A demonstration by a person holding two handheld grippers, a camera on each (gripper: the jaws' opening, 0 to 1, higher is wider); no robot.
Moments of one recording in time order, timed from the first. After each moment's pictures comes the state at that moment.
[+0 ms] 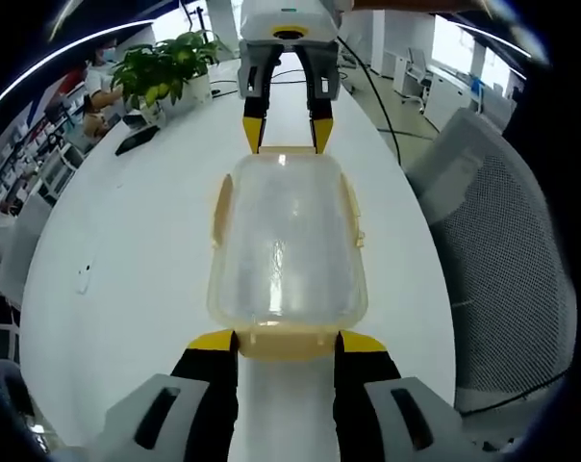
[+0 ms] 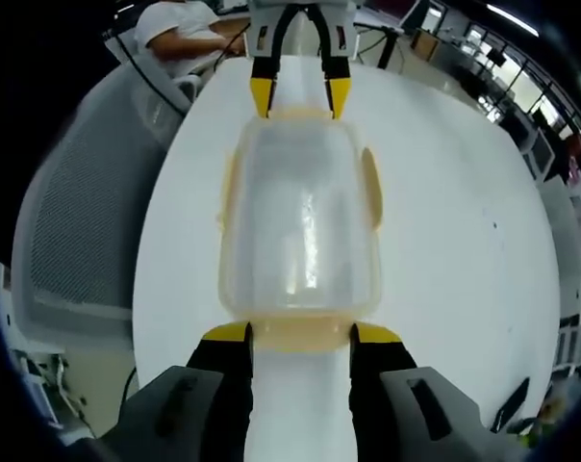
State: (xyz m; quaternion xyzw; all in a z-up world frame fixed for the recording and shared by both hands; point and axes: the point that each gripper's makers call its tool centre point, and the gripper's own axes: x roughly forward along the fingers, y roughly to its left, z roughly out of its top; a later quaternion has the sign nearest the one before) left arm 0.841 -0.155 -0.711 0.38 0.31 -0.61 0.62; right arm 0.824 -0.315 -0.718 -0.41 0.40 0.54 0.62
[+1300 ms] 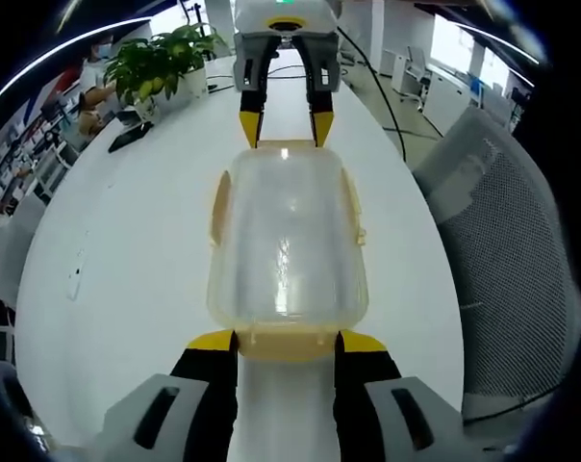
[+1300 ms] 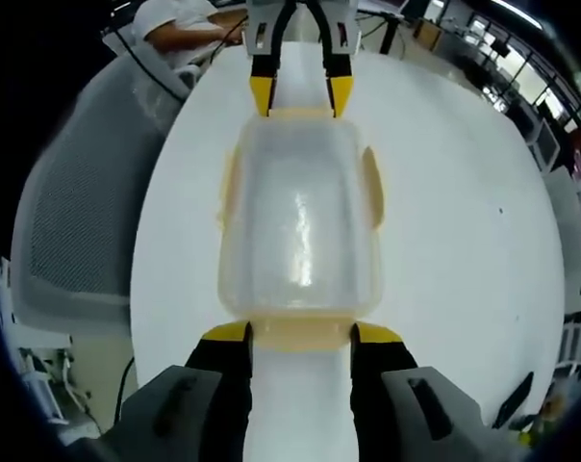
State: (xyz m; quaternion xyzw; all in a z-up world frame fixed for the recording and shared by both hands) left arm 0.843 -0.163 -0.726 0.38 0.32 -0.61 0.61; right arm 0.824 -0.323 -0.727 -0.42 0.42 0.54 0.60
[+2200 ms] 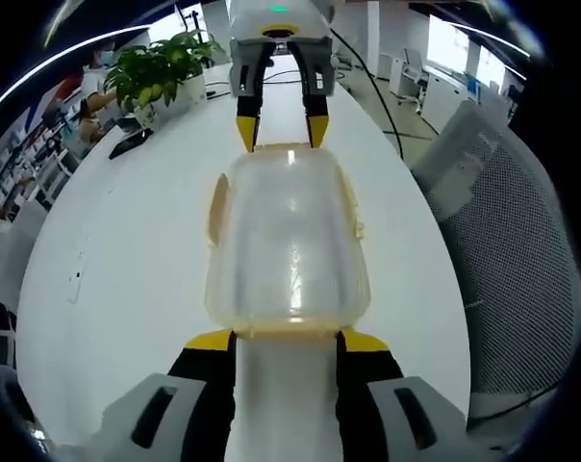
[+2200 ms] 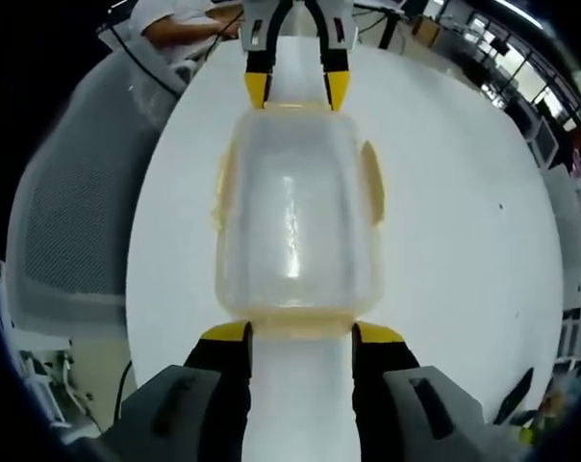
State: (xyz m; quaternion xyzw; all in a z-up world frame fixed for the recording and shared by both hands) left arm 0.841 -0.161 -0.729 0.38 0.30 -0.62 0.62; right arm 0.823 -0.325 -0.730 -0.41 0.42 0.53 0.61
